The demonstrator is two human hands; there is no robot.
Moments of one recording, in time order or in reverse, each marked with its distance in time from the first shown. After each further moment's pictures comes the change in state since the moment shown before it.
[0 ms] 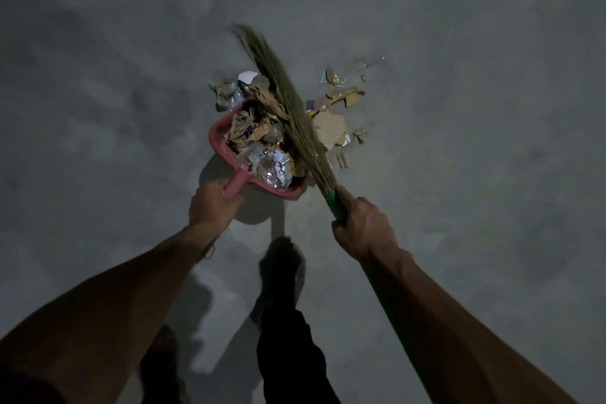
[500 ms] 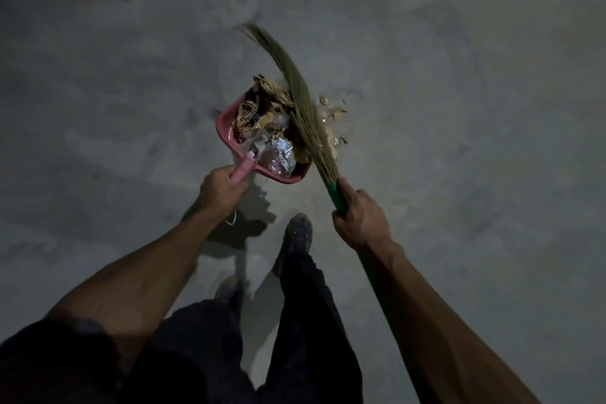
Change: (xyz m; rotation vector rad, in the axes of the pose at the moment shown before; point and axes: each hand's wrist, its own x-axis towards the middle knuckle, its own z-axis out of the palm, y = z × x) left_hand -0.207 -0.019 -0.188 -0.174 0.045 0.191; right_hand -0.274 -0.124 -0.027 -0.007 0.258 -0.005
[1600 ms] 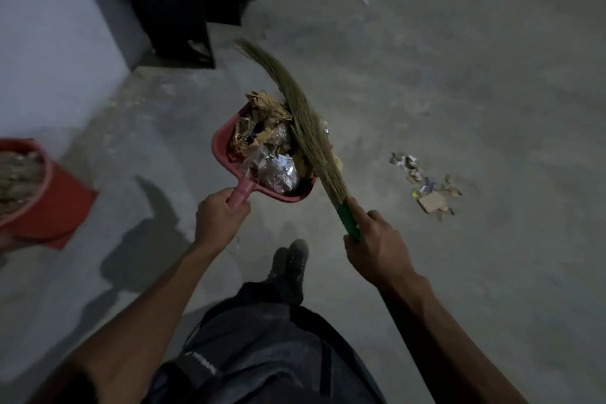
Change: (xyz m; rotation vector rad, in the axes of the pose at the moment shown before) left_hand -0.557 -0.297 -0.224 -0.297 0.667 -0.106; right_hand -0.497 -0.179 0.120 -0.312 0.053 -0.721
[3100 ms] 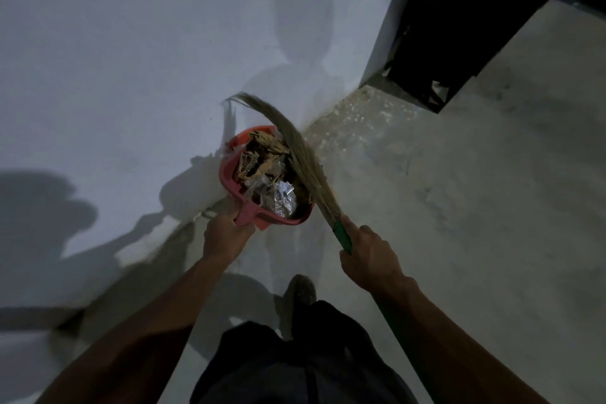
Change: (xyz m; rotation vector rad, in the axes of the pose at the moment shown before) left_hand 0.100 -0.472 -0.525 -0.101 0.357 -0.516; right_hand 0.123 -0.662 0.308 -0.156 -0.401 -0.470
